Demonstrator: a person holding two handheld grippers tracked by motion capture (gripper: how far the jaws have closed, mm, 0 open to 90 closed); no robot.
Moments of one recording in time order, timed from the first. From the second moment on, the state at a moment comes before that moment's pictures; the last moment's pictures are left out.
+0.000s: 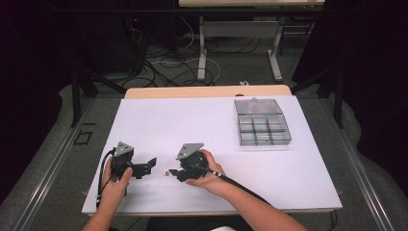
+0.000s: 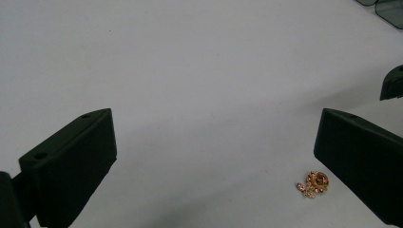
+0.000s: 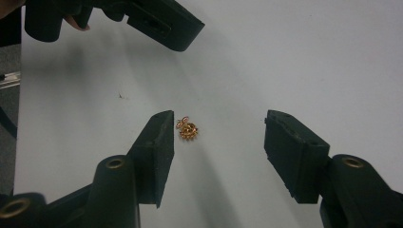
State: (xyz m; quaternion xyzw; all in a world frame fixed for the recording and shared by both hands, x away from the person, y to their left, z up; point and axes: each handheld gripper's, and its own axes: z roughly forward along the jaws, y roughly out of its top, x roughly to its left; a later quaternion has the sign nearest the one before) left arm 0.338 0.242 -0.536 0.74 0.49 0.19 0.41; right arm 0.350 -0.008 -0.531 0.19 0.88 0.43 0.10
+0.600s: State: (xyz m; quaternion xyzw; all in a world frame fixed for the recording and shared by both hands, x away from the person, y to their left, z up) left arm 0.339 0.243 -0.537 0.74 0.50 0.19 0.41; right arm 0.358 0.007 -0.549 0.18 0.88 0.42 0.07
